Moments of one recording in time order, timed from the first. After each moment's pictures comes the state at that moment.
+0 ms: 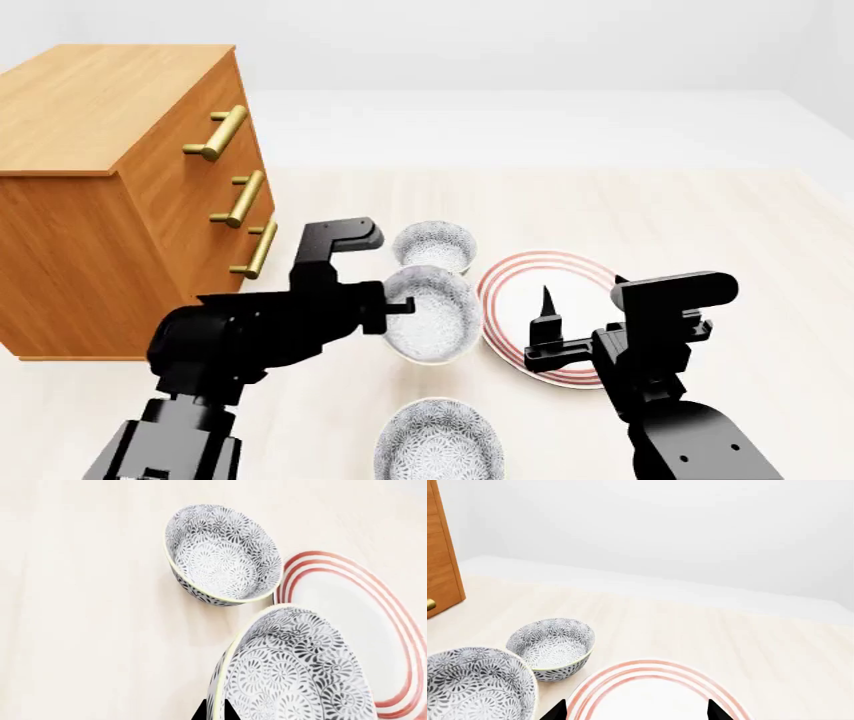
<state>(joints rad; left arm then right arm) -0.92 -0.12 0.23 -0.53 -0.63 -1.04 -0.02 0.30 0.31 -0.10 -0.34 0.28 0.69 0.06</state>
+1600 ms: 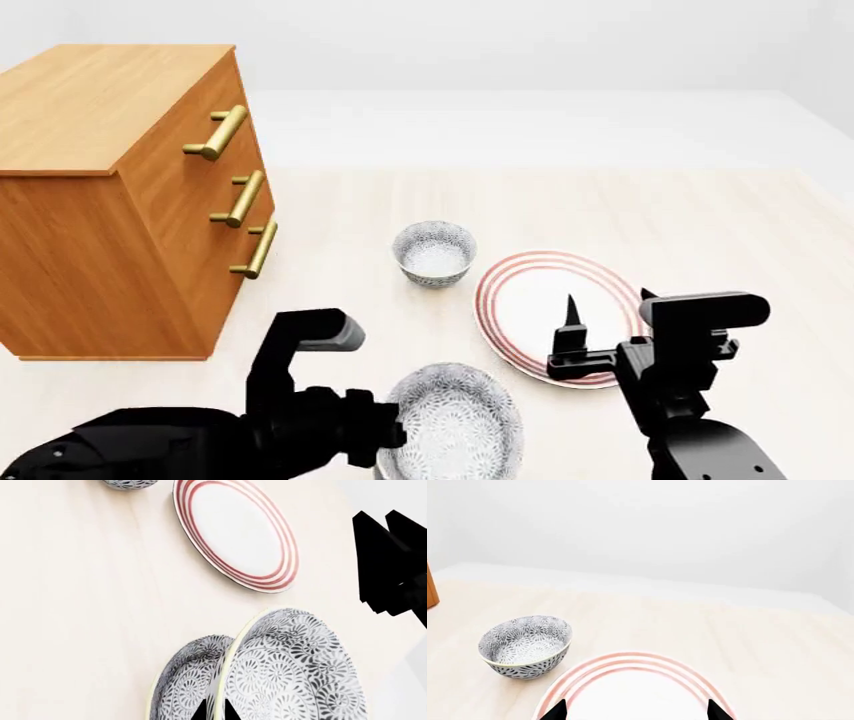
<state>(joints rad) -0.49 -0.30 -0.04 0.20 -1.67 -1.49 -0.71 0.23 0.34 -0.05 -0.30 0.31 0.59 0.08</state>
